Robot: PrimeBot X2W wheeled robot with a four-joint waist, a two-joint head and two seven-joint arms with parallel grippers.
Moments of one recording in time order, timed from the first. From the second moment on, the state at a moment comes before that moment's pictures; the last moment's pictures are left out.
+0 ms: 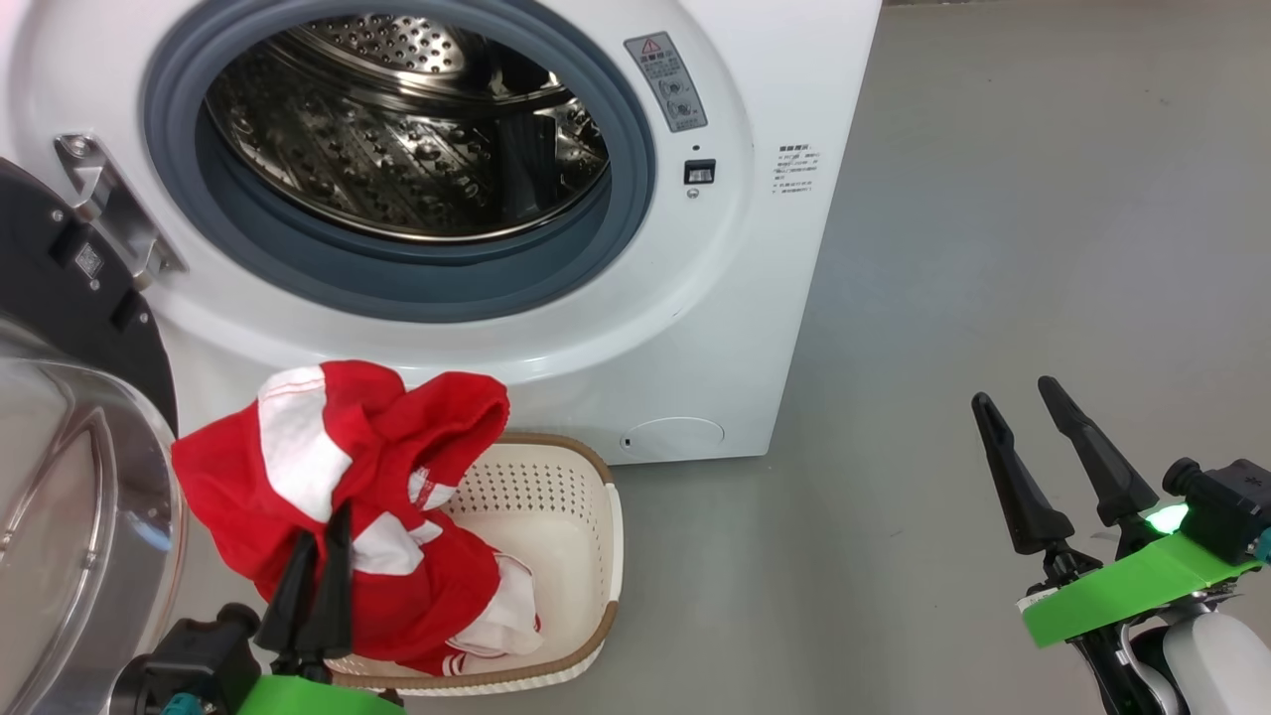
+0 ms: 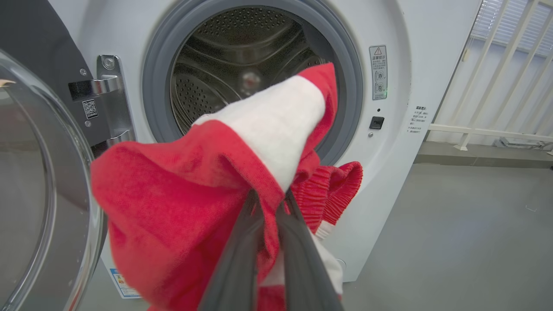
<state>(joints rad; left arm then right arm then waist) -0.04 0.08 -0.14 0.10 -0.27 -0.06 -0.25 -0.18 -0.34 0.19 0.13 0.57 0.13 -0.26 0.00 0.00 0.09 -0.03</state>
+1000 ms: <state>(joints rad) -0.36 0.12 -0.16 0.20 -0.27 -0.07 -0.20 -0.24 -0.35 0.19 0.10 0.57 0.13 -0.26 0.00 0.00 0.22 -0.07</state>
